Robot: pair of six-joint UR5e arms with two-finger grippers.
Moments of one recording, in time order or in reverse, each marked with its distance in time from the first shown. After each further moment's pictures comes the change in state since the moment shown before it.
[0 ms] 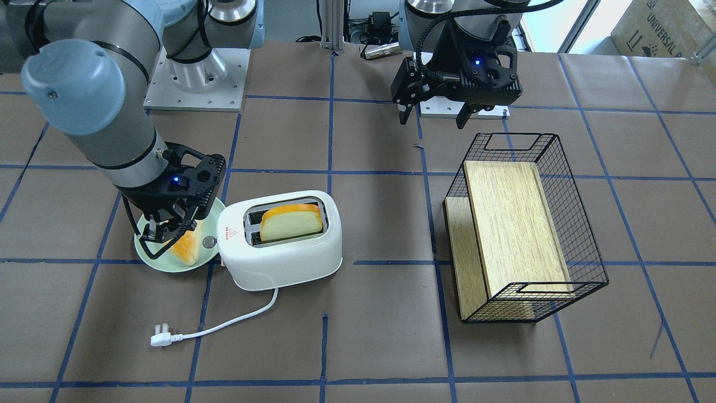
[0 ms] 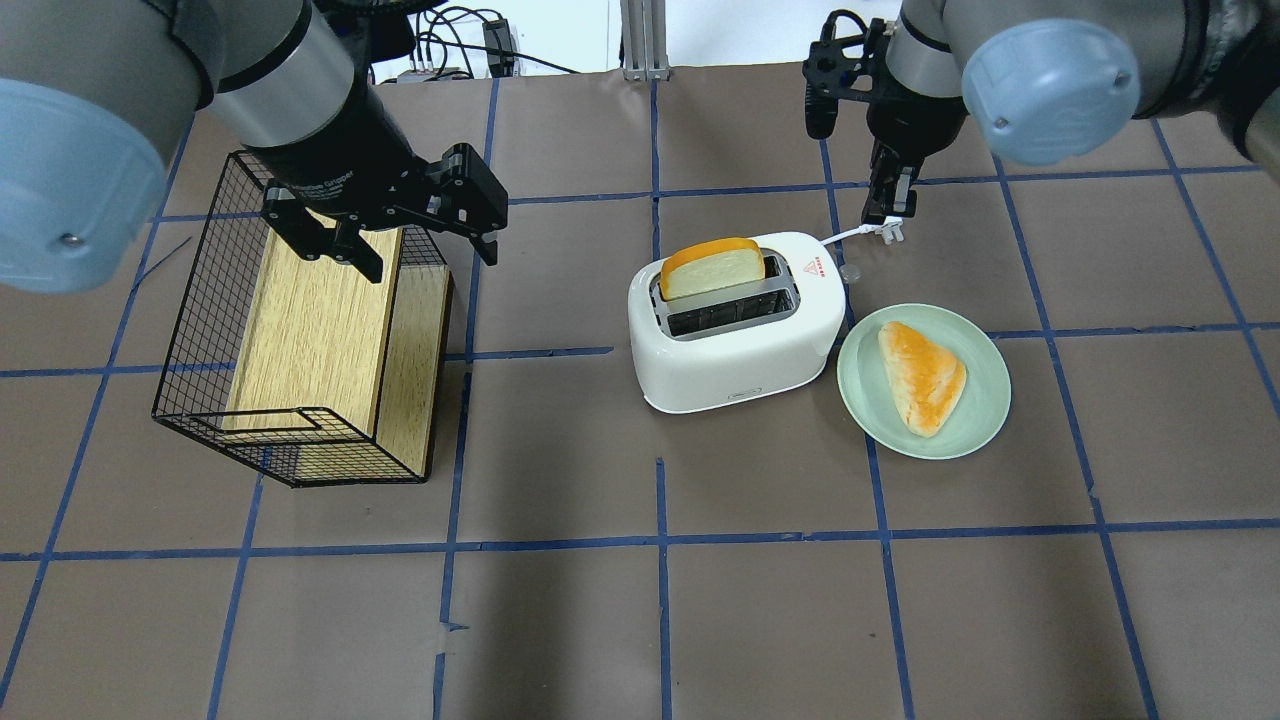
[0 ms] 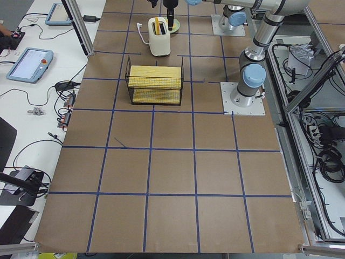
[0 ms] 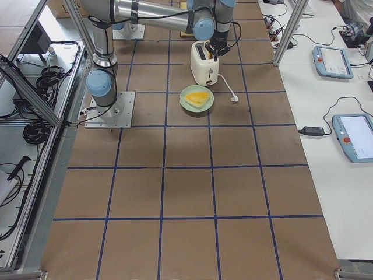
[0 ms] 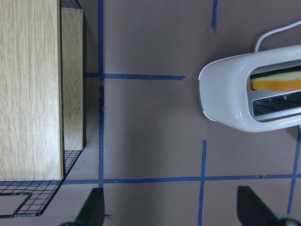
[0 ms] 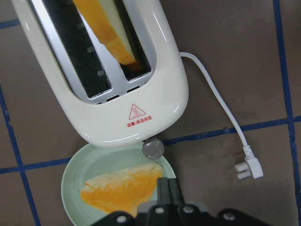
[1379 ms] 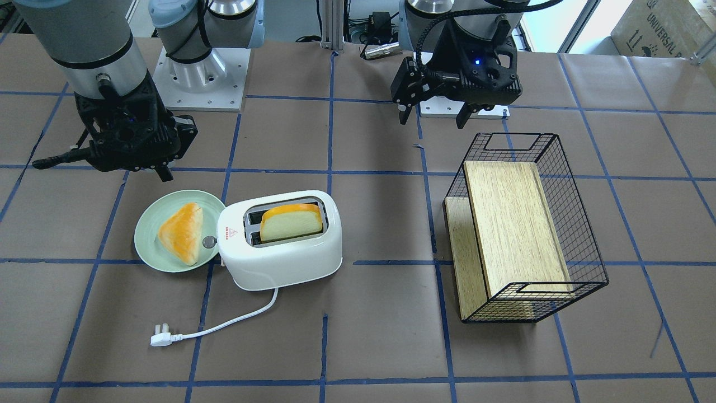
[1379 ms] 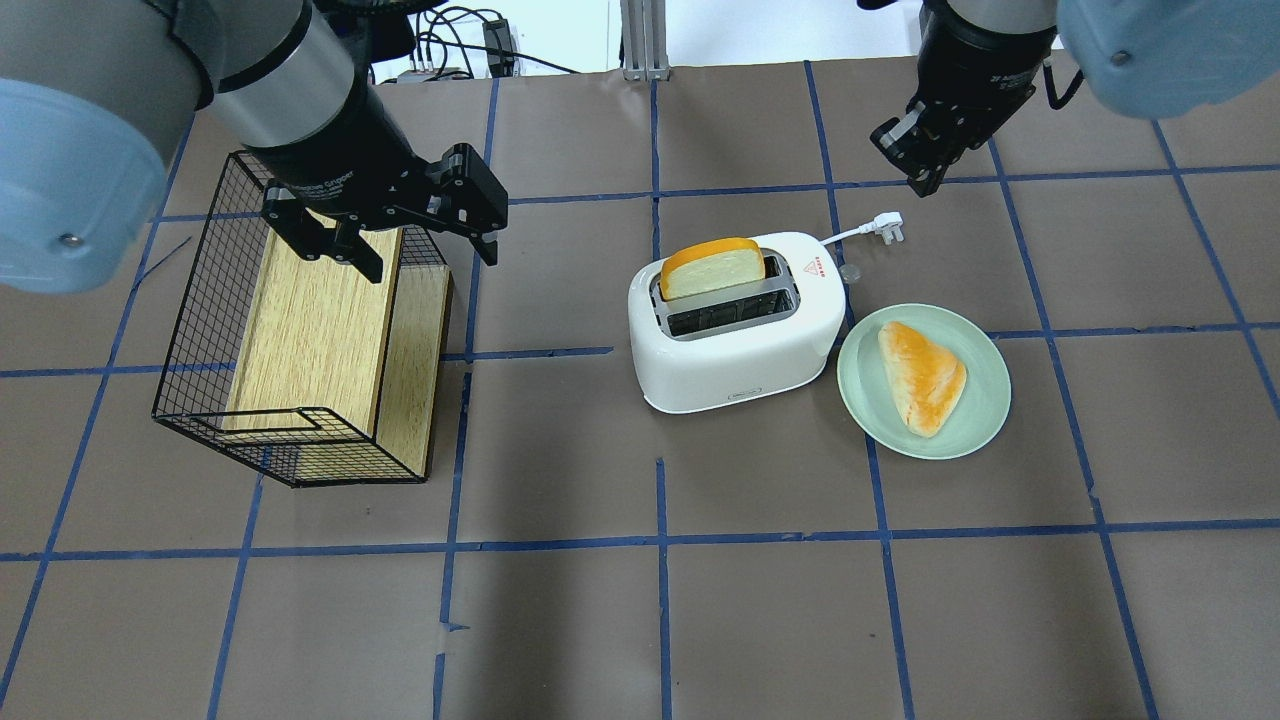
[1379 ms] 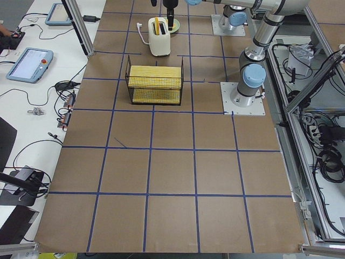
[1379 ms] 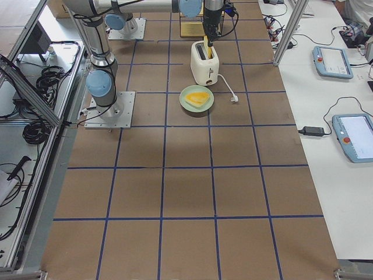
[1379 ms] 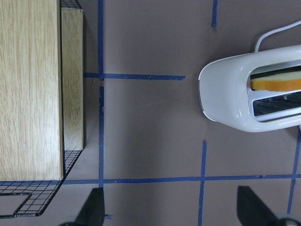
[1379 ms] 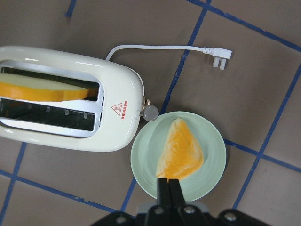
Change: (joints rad) left arm 0.000 0.000 0.000 0.000 0.000 0.000; right arm 0.008 -0.128 -0.047 0.134 -0.045 1.041
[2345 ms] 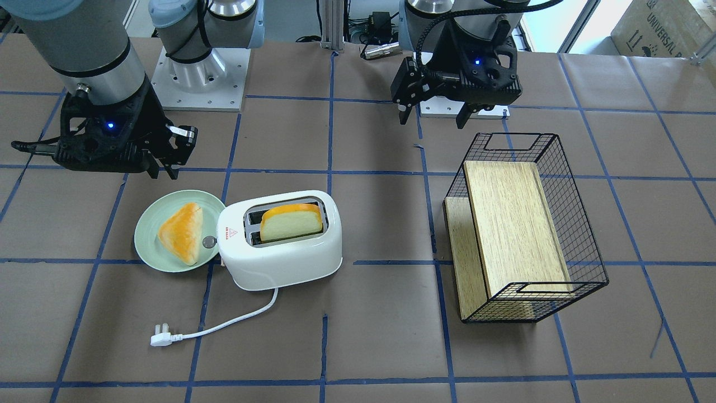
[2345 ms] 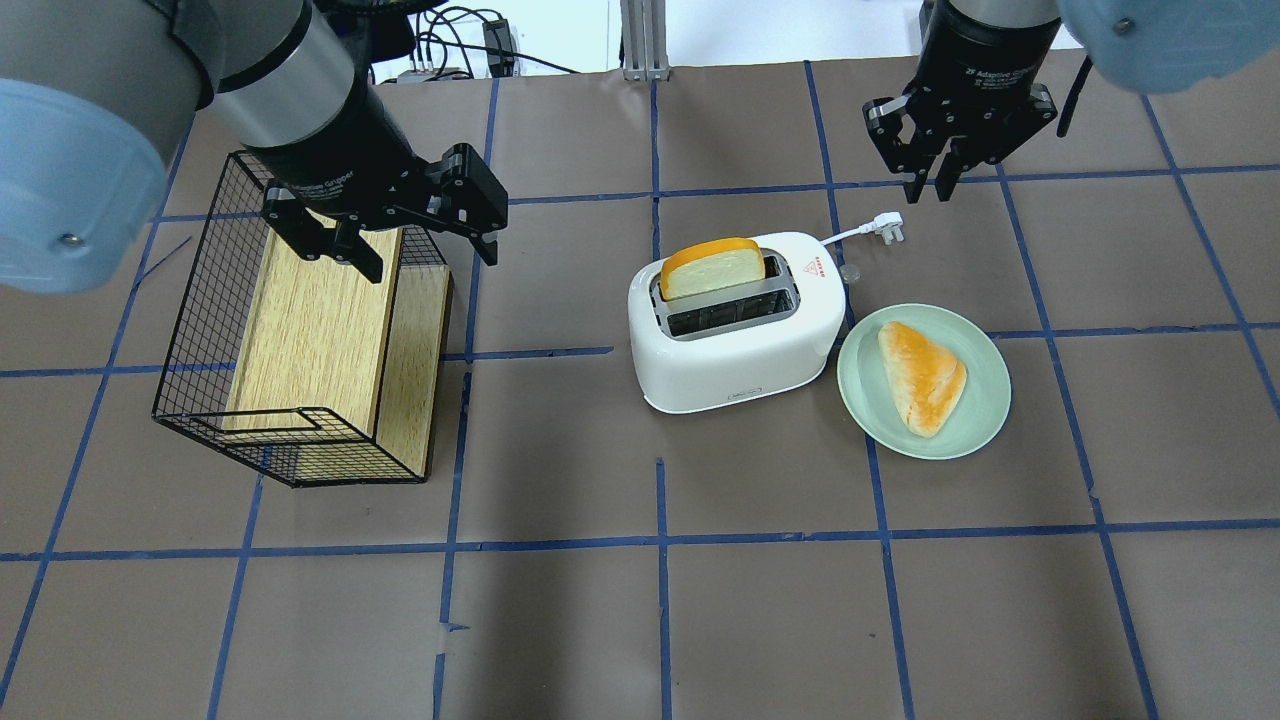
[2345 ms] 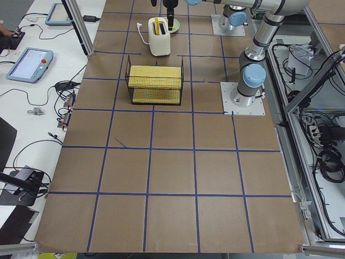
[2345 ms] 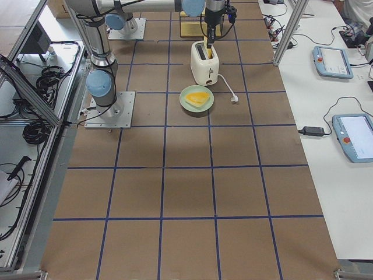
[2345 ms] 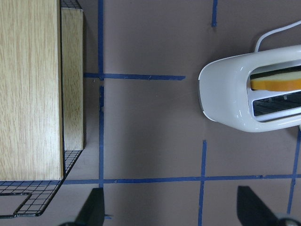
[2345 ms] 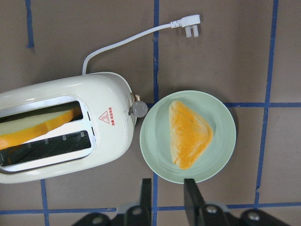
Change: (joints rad) left arm 0.000 0.000 0.000 0.000 0.000 0.000; right arm -0.003 0.021 -0.028 0.051 -0.016 0.333
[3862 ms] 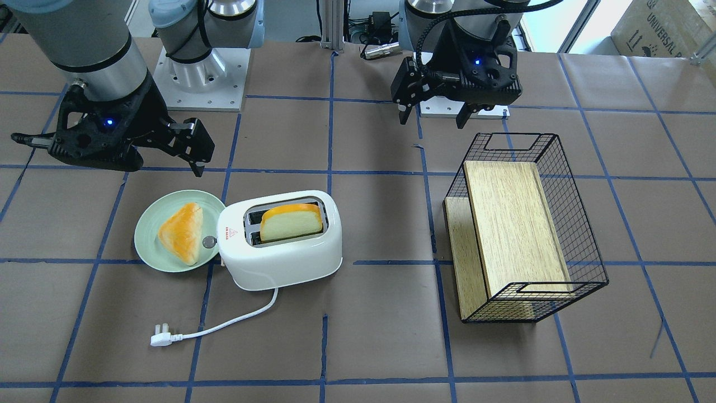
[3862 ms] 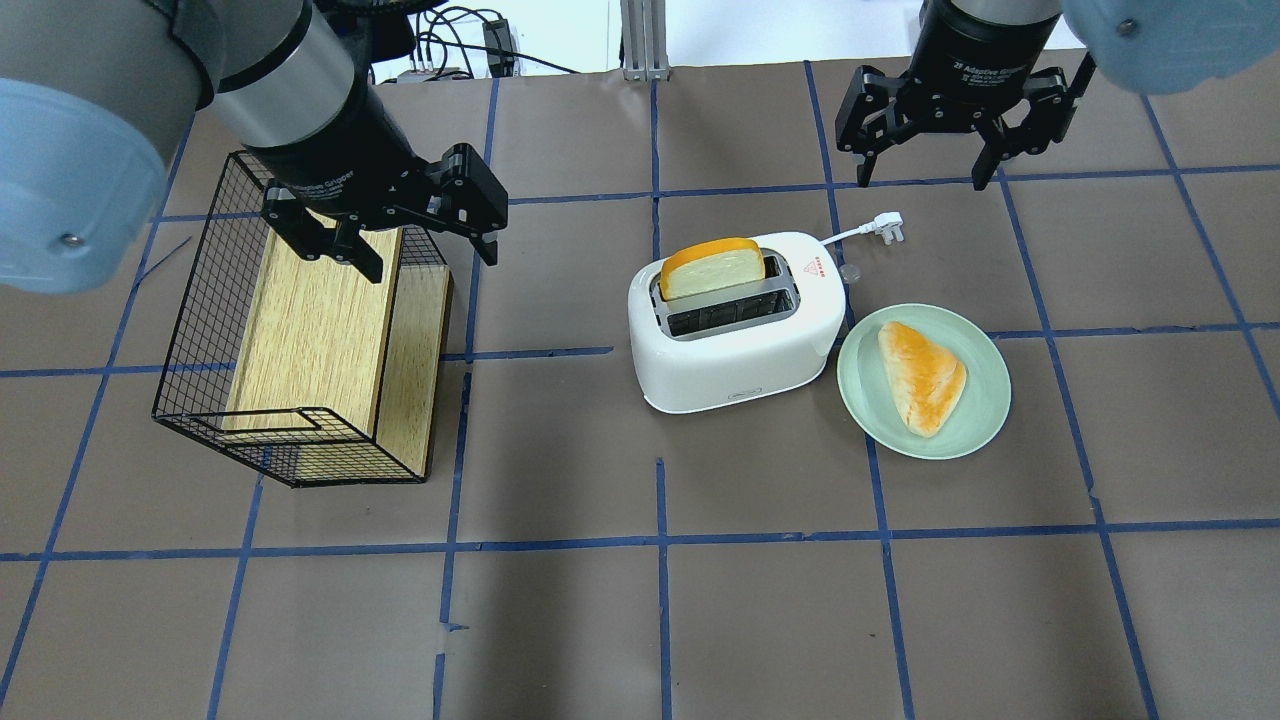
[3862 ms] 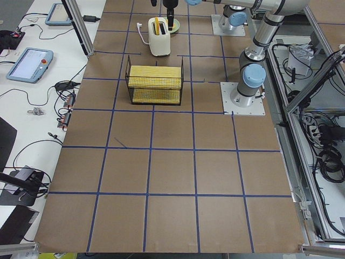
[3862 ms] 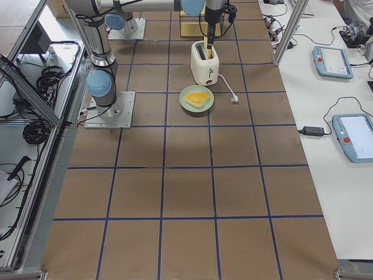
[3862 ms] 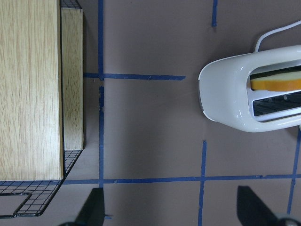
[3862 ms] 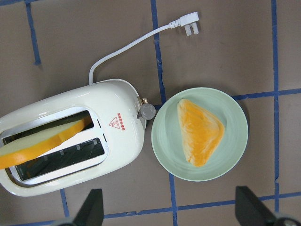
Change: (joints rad) left arm 0.000 0.000 0.000 0.000 0.000 0.000; right arm 0.002 -0.006 0.001 -0.003 0.029 0.110
